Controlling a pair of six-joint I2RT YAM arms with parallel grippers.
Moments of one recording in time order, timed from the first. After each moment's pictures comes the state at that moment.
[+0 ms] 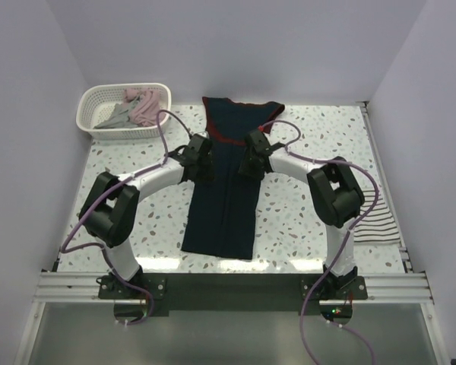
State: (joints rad) left arm -0.54 1.77 1.17 -0.36 -0.11 -0.61; right arm 0.56 2.02 1.39 -0.41 0.13 0.77
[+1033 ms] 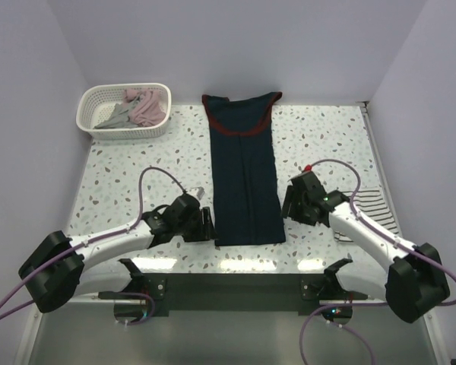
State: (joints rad) left arm -0.81 1.17 0.51 -0.23 0.07 -0.85; right arm 0.48 1.17 0.72 -0.61 0.15 0.71
